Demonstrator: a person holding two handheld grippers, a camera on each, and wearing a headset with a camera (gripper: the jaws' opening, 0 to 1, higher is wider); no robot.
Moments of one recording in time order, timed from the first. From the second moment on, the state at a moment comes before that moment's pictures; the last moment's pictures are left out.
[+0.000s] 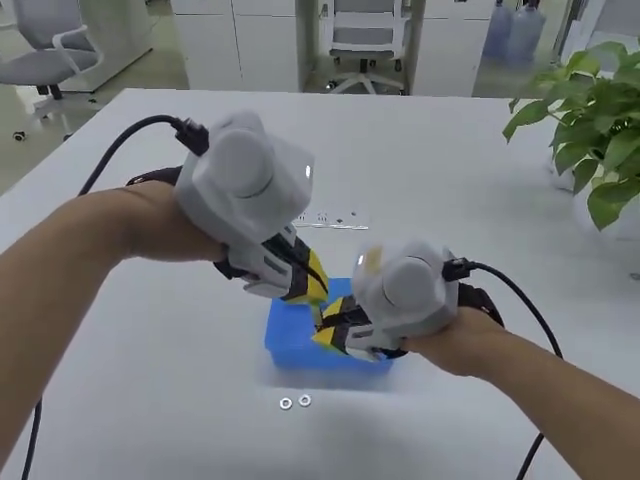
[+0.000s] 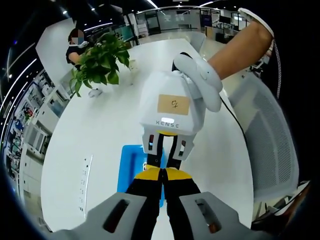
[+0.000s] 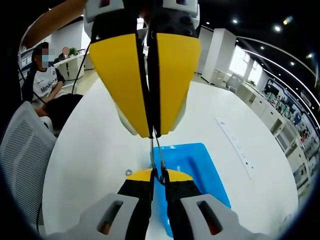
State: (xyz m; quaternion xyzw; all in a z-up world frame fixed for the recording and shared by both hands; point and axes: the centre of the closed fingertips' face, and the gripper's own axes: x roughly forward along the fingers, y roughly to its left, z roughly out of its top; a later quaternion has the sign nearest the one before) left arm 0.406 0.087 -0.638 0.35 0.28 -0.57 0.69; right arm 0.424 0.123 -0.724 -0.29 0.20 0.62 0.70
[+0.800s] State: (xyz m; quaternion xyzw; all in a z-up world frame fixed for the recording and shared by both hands) left arm 0.444 0.089 -0.664 0.35 0.28 -0.57 0.69; right arm 0.460 0.120 -0.751 -0.29 0.21 0.61 0.71
